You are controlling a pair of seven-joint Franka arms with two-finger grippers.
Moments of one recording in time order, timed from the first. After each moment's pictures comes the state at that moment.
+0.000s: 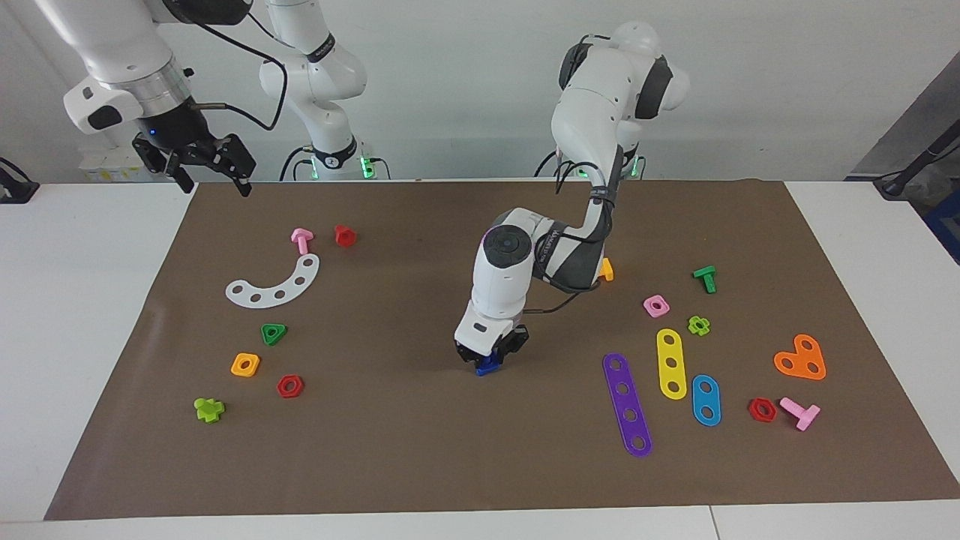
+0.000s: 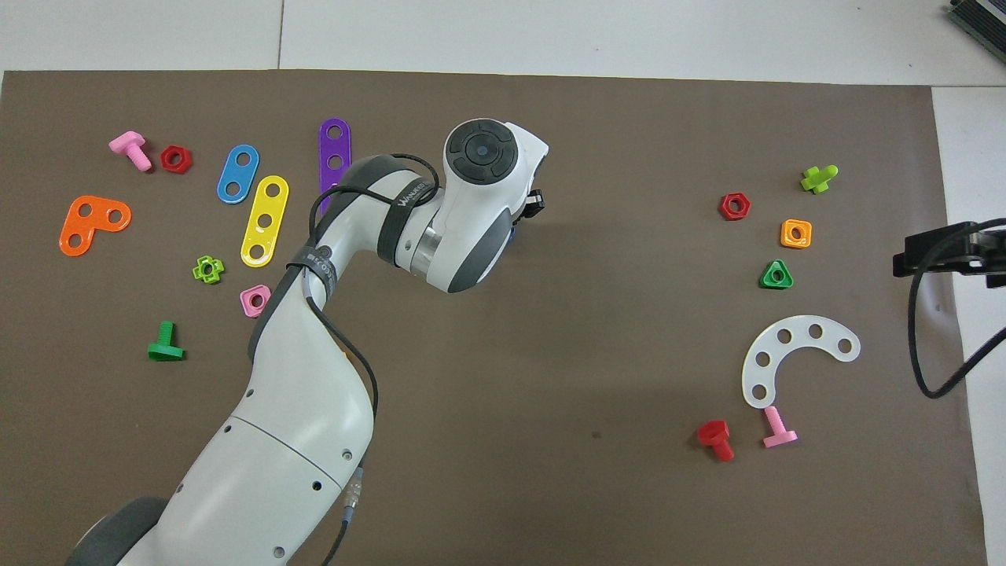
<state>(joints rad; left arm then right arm) -0.61 0.82 0.01 -1.15 -0.03 2.06 -0.75 0.06 -0.04 -0.11 -1.57 0.02 1.52 0.08</state>
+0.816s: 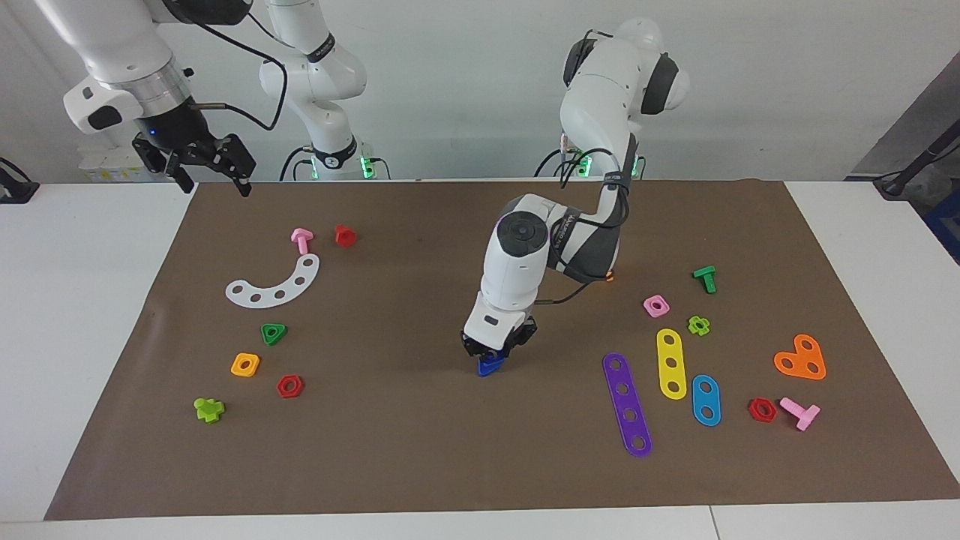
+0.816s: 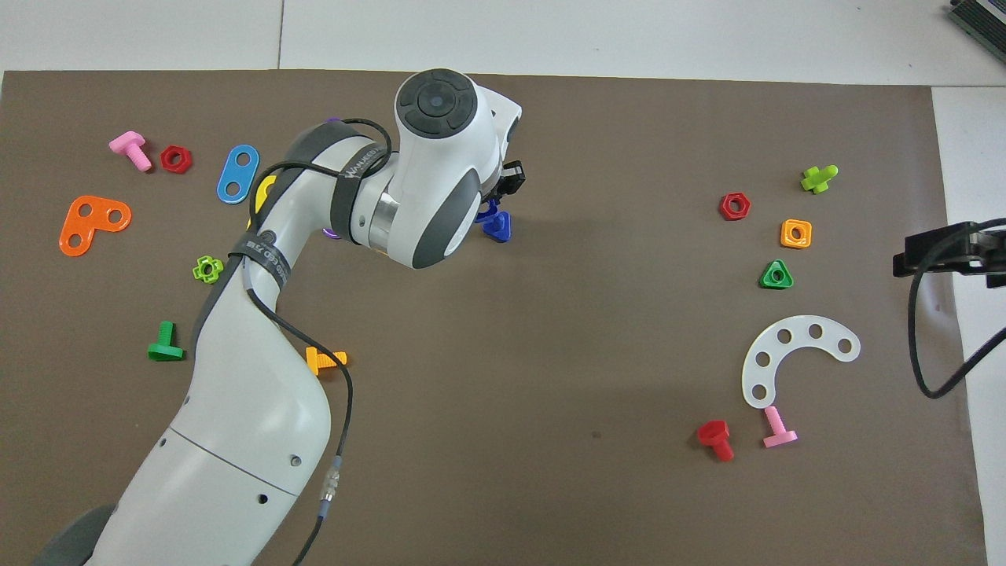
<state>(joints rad) -0.55 0.75 0.01 -1.08 -0.07 1.93 -0.76 0.06 -0.04 -0.11 -1.57 0.02 1.52 0.08</state>
